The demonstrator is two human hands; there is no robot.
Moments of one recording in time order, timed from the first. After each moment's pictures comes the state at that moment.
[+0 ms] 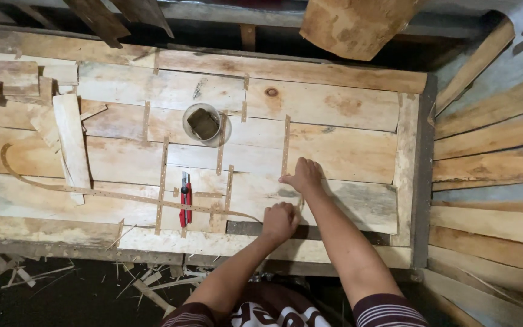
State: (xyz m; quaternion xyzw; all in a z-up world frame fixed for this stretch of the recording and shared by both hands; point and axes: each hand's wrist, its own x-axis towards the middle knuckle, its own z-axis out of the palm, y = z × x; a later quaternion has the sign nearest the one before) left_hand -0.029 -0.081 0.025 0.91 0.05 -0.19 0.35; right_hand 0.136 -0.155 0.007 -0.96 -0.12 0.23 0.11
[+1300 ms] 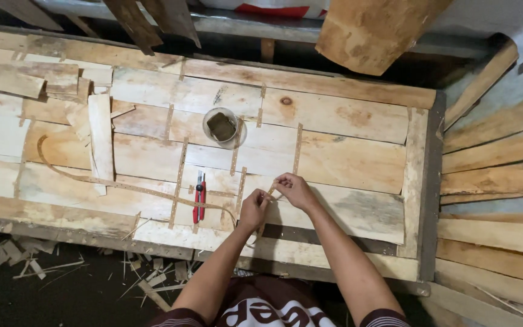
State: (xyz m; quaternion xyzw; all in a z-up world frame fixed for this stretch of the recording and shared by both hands) left_hand -0.042 0.009 0.007 0.77 0.28 -0.02 0.57; right_hand 0.086 -0.133 0.006 -0.79 -0.14 0.34 0.50
